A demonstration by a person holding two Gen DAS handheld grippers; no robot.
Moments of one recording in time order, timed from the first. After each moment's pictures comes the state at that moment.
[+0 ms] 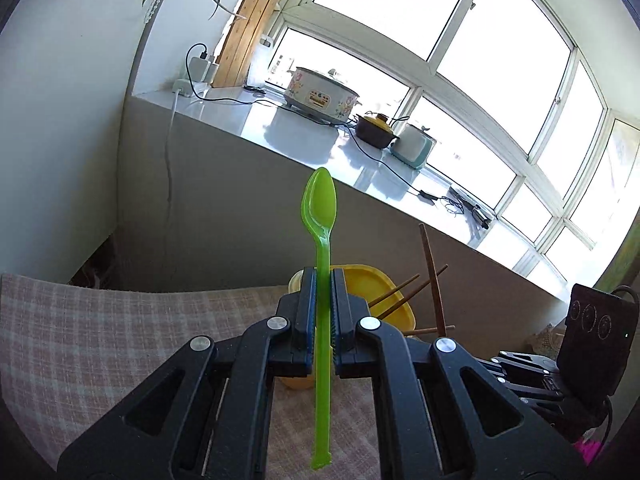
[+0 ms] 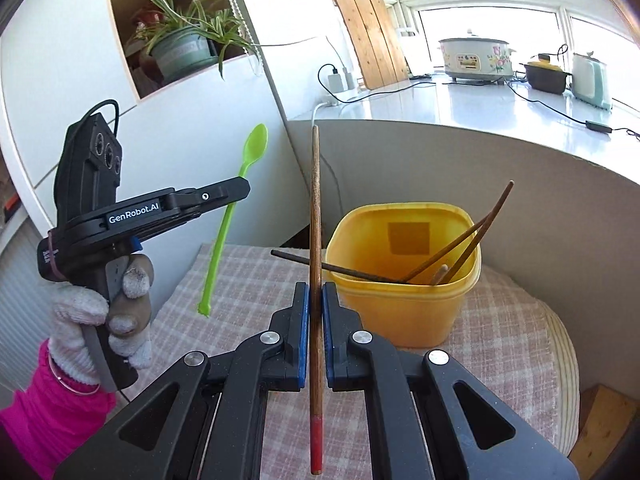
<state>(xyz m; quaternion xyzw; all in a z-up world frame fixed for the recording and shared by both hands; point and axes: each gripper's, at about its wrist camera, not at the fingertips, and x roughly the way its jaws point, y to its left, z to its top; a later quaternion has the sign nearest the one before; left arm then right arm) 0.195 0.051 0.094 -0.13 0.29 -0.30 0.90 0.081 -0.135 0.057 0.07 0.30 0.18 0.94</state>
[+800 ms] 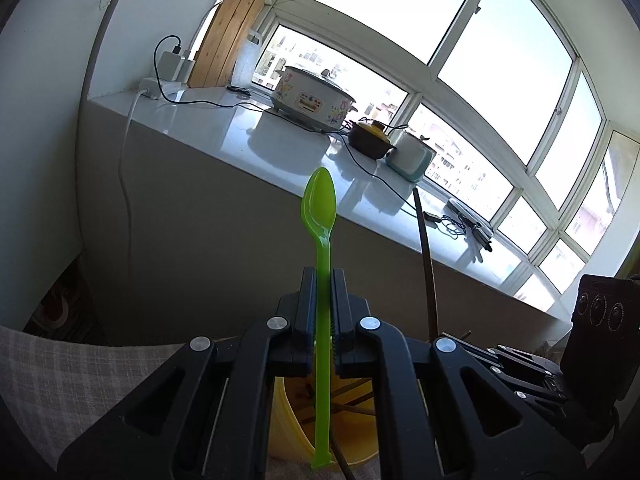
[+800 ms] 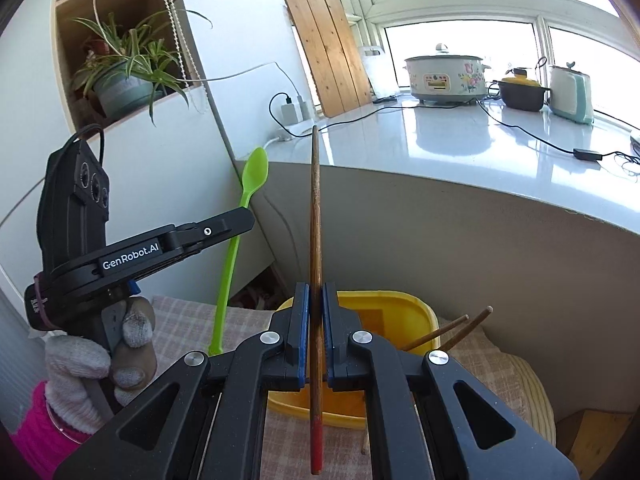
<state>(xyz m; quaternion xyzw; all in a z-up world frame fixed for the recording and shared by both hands) 0.279 0.005 0.086 -0.15 0.29 -0.32 0.89 0.162 -0.158 0.077 0.08 0.27 0.11 0.95</state>
